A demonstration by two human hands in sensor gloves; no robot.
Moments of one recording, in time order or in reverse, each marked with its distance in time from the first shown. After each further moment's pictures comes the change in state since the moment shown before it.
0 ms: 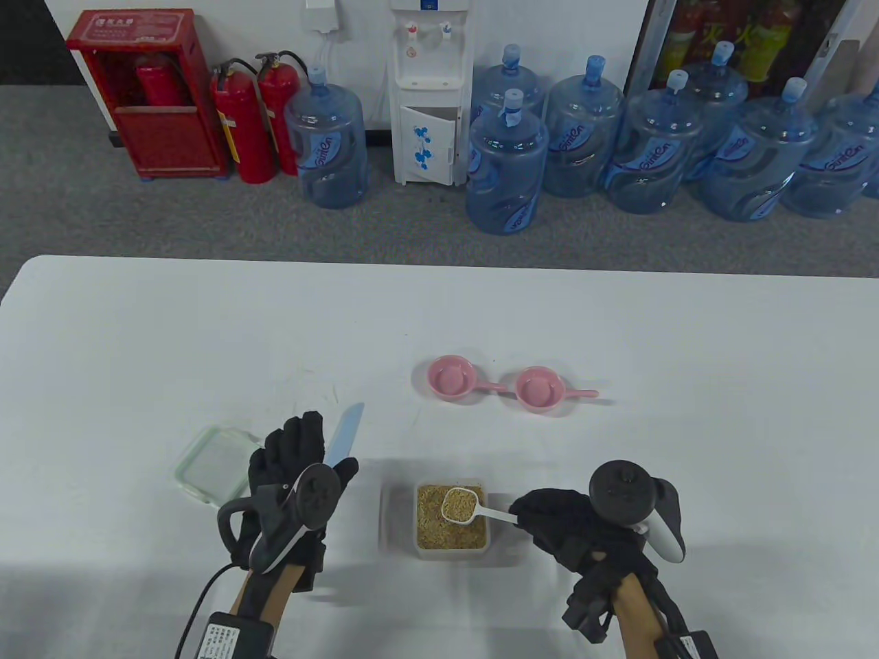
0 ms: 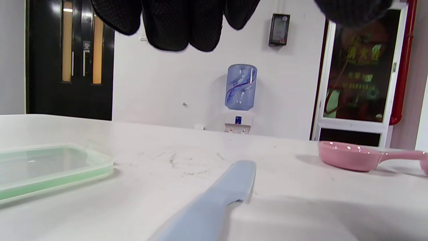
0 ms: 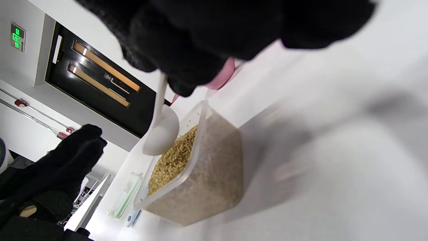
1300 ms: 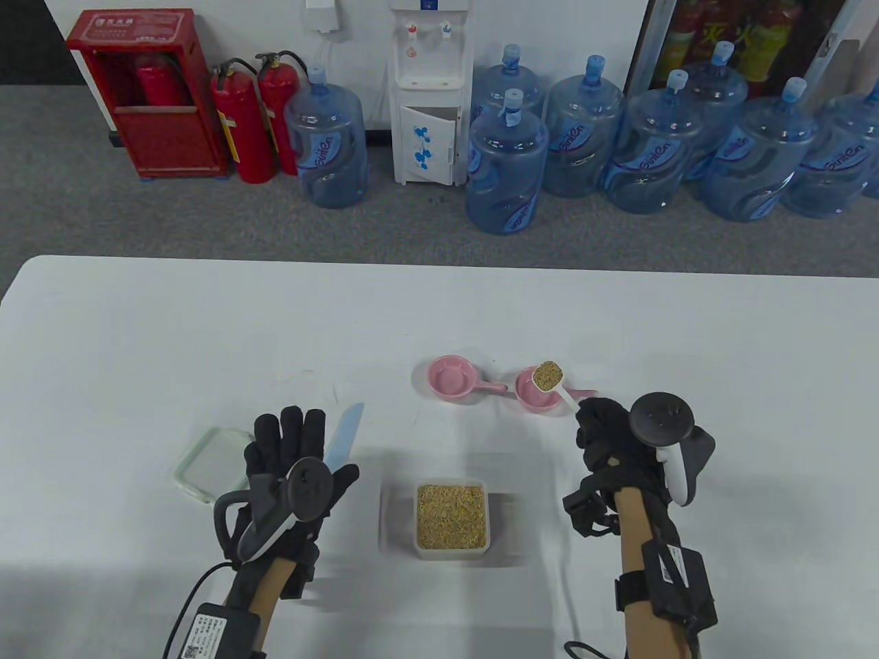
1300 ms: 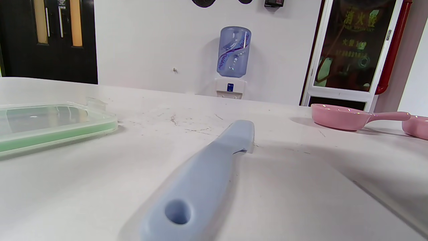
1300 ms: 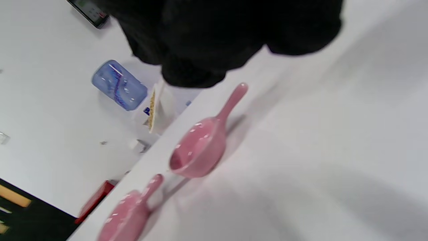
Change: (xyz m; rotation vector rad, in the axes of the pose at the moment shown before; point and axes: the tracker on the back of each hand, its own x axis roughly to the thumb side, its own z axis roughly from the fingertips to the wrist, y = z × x) left_hand -0.012 -0.018 -0.010 -0.182 -0.046 0.012; right_hand -0.036 -0.073 -0.059 -0.481 0.427 0.002
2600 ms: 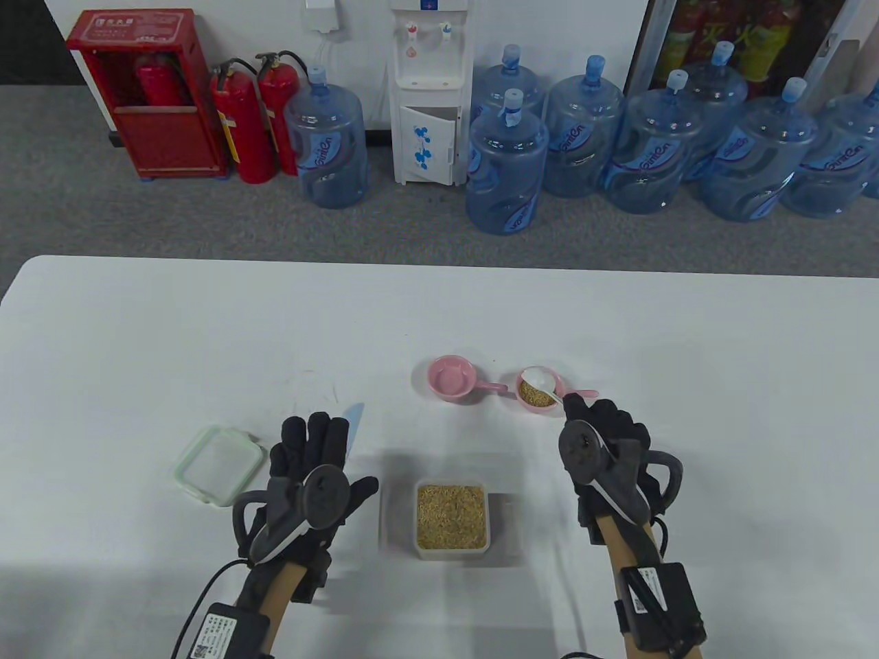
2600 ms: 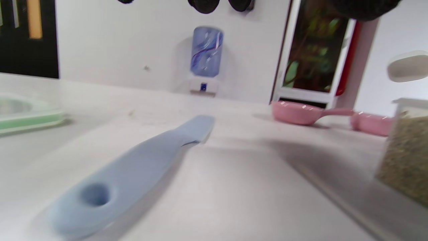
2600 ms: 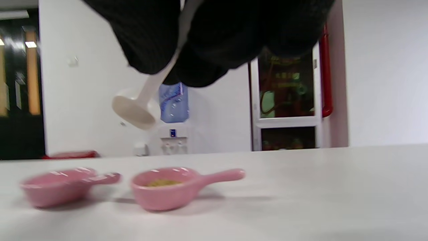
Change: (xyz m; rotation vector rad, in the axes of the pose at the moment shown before) left_hand 0.023 -0.006 0.004 0.030 -0.157 0.033; right_hand 0.045 0.004 0.066 -0.325 -0.418 0.601
